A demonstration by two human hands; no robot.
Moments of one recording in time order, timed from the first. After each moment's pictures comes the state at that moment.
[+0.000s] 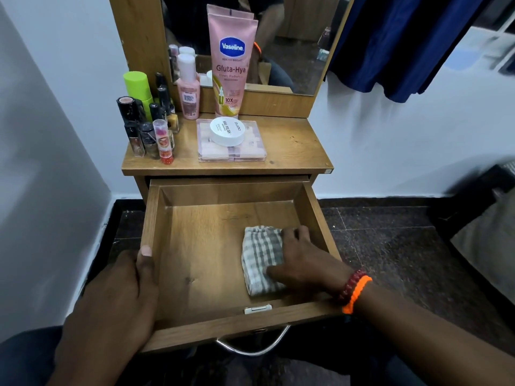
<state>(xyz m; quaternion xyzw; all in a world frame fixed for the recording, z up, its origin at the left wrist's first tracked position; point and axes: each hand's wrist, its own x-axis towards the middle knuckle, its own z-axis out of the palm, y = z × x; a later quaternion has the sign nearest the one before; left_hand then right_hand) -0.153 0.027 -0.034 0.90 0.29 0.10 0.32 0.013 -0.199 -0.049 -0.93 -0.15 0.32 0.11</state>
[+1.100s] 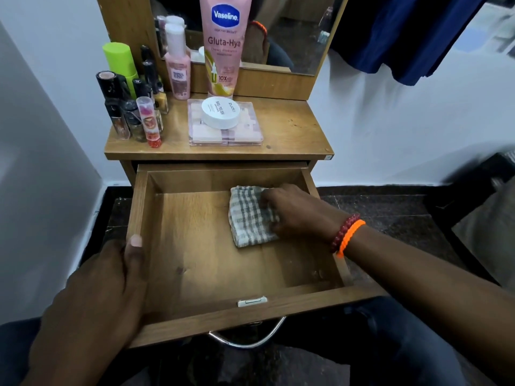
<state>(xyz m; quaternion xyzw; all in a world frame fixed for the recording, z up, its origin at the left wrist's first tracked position) -0.152 0.029 -0.035 0.91 0.29 0.10 0.28 0.066 -0.182 -0.022 -0.93 -0.33 0.16 -0.01</state>
